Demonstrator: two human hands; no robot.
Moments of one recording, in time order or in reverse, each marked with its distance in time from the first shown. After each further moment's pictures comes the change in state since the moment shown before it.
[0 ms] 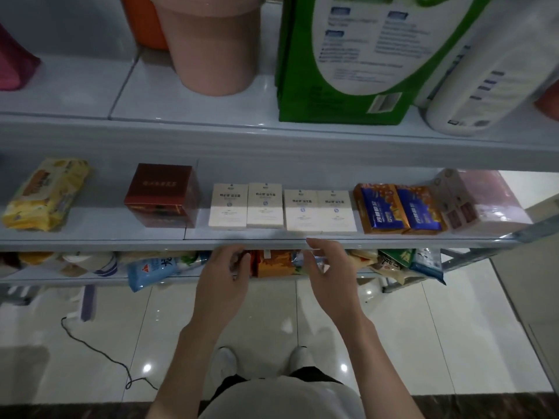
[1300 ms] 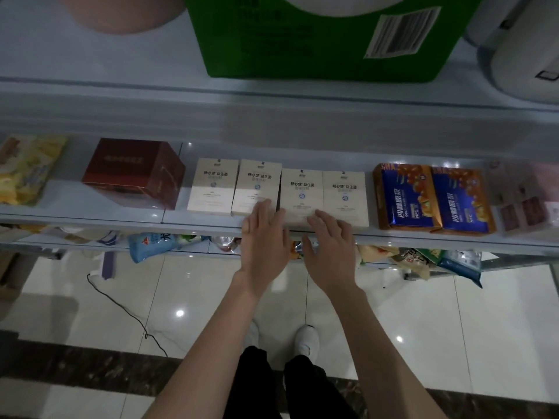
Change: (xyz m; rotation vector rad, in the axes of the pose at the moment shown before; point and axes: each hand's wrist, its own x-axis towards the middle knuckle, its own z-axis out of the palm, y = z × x) left_hand 0.086 -0.018 0.152 0.650 -0.052 0.168; right_hand 0.077 0.126 0.043 -0.451 -0.079 -0.164
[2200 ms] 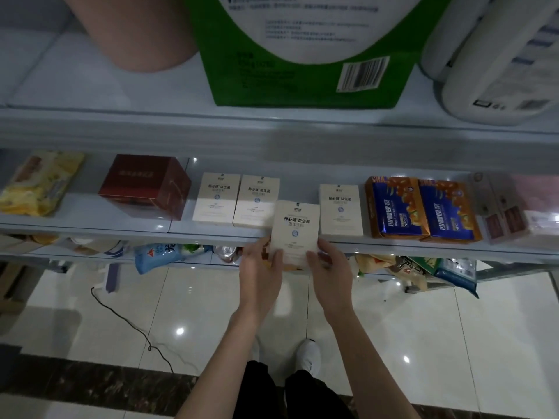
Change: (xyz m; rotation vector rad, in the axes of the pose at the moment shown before) left_hand -0.043 0.023 -0.029 -0.685 0.053 -0.378; right_hand -0.027 -0.021 -0.029 0.738 -0.079 0.566
